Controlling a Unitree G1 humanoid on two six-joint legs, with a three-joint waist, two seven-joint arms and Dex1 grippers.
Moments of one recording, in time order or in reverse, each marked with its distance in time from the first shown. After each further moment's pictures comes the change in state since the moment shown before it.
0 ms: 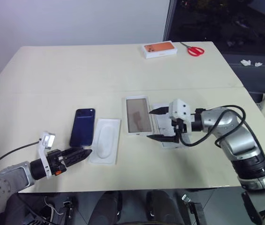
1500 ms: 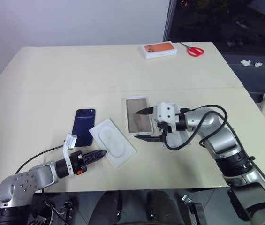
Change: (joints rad) left arm -0.099 -0.150 -0.165 0.080 0.010 0.001 0.060; right arm -0.054 0.117 0.058 0.040 -0.067 -0.040 -0.032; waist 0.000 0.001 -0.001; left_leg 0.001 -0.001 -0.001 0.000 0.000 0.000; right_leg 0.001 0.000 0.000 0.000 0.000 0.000
